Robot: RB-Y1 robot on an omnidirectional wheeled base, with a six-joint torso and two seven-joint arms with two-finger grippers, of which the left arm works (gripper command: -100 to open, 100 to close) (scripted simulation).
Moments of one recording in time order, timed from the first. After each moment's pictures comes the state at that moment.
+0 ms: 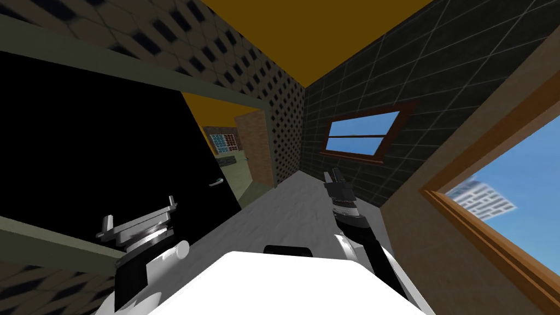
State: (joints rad) arm 0.26 0.15 0.85 -1.63 0.34 -0.69 1.12
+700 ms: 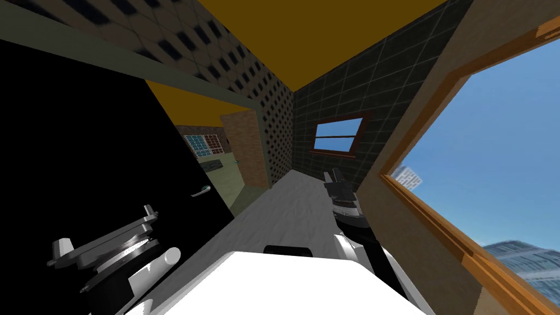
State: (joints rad) arm 0.23 0.16 0.95 -1.55 0.39 -0.71 1.26
